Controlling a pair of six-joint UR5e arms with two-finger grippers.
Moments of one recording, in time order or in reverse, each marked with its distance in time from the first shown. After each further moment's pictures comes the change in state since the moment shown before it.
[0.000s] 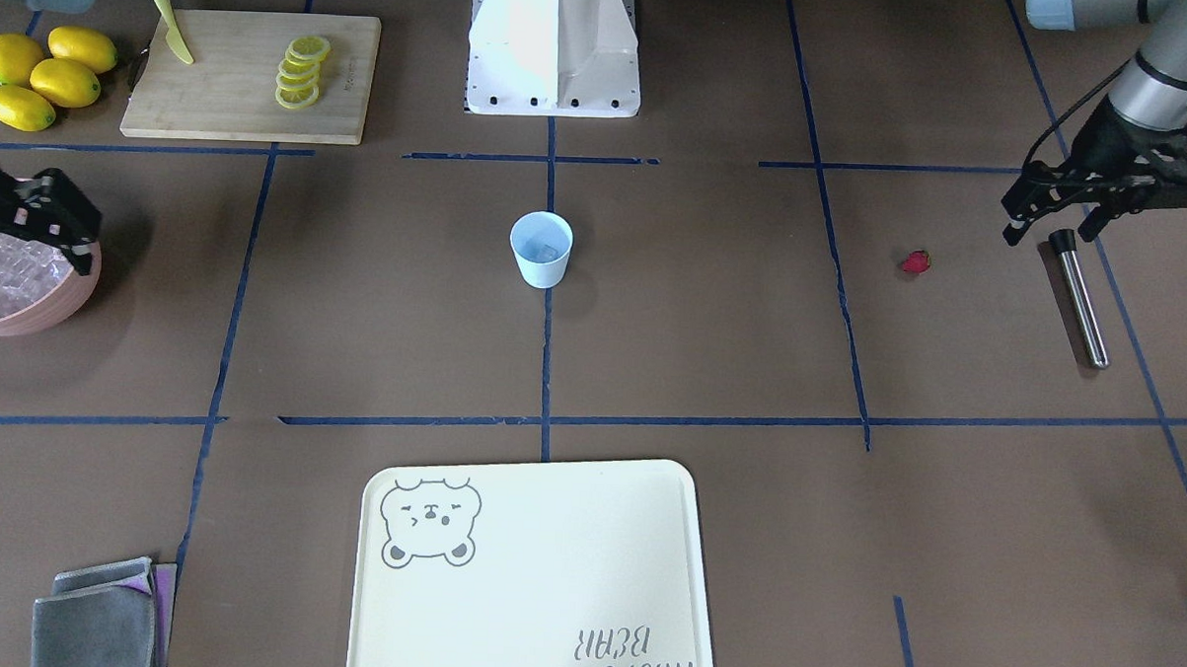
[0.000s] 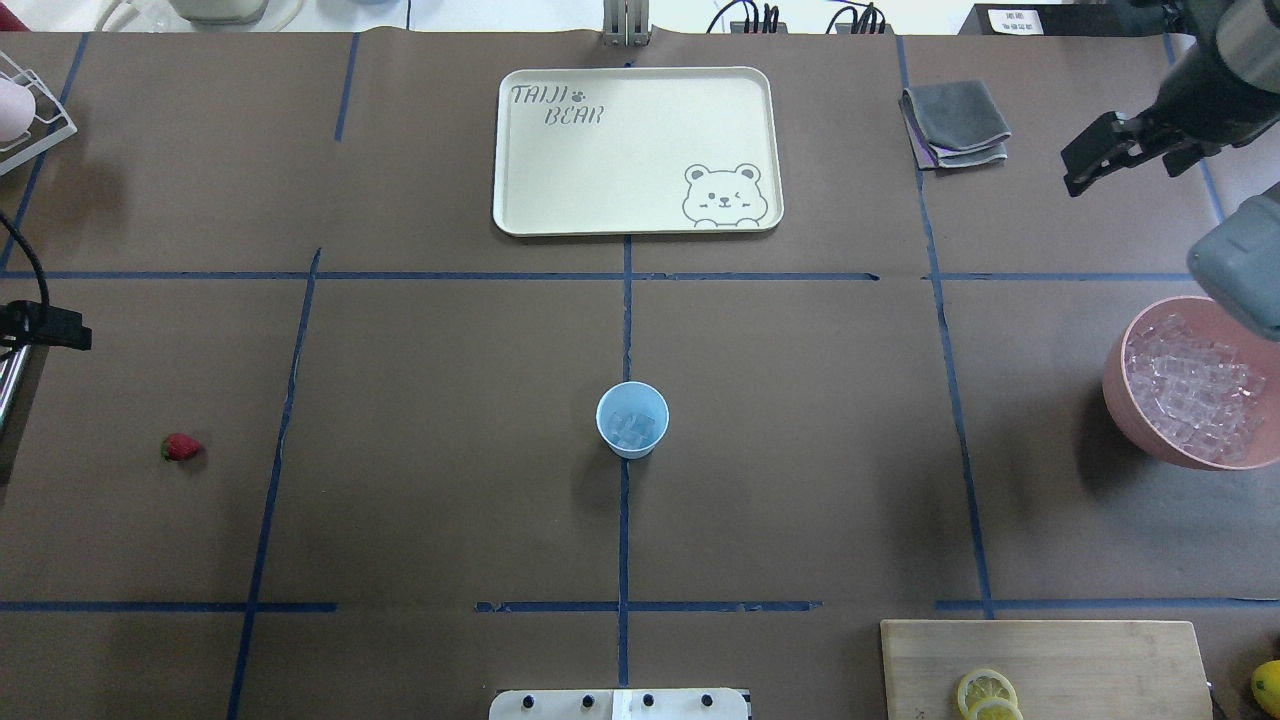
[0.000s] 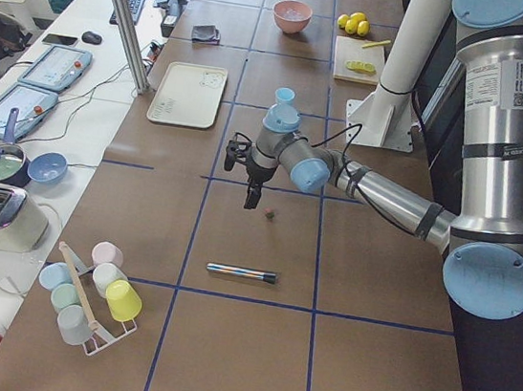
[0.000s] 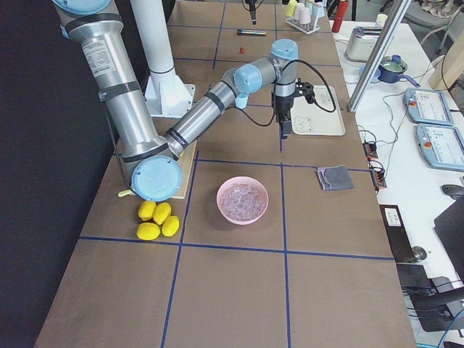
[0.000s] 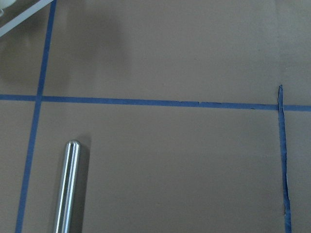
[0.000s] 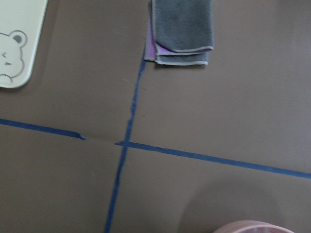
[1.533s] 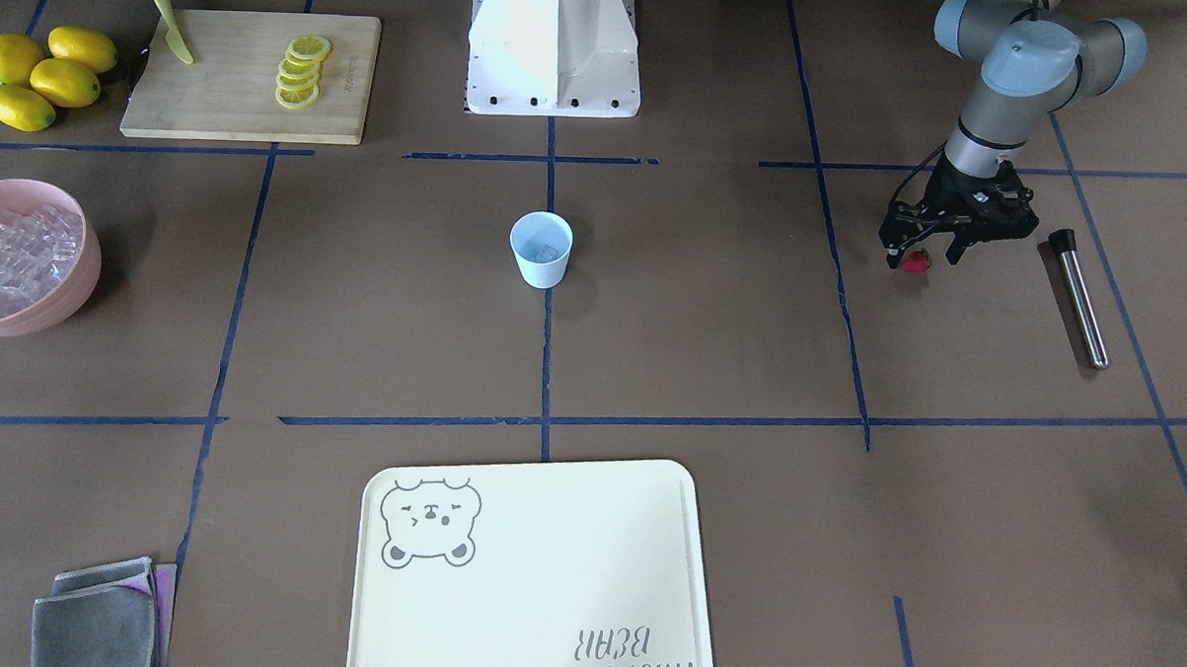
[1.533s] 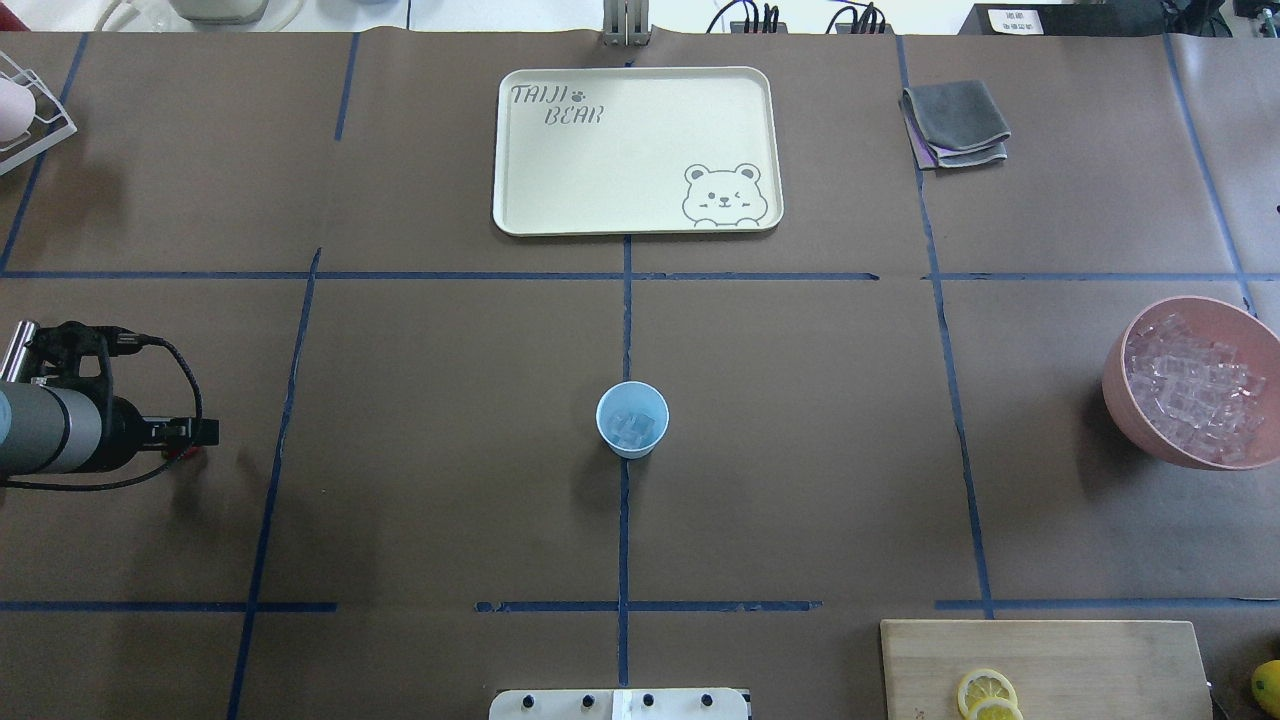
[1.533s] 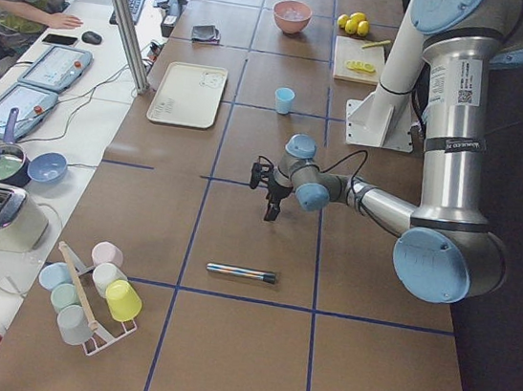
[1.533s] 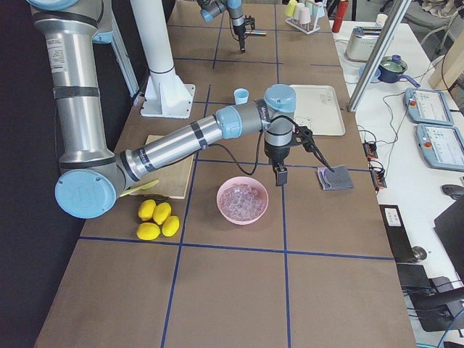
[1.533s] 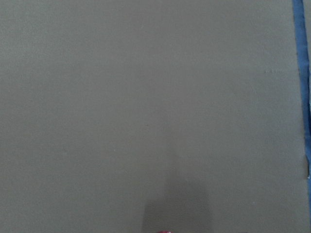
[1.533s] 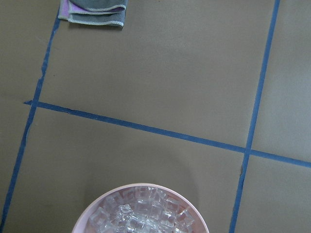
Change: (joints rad) left arm 0.332 -0.017 0.172 -0.220 0.233 -0.239; right arm 0.208 -0.219 -0.047 0.122 0.103 -0.273
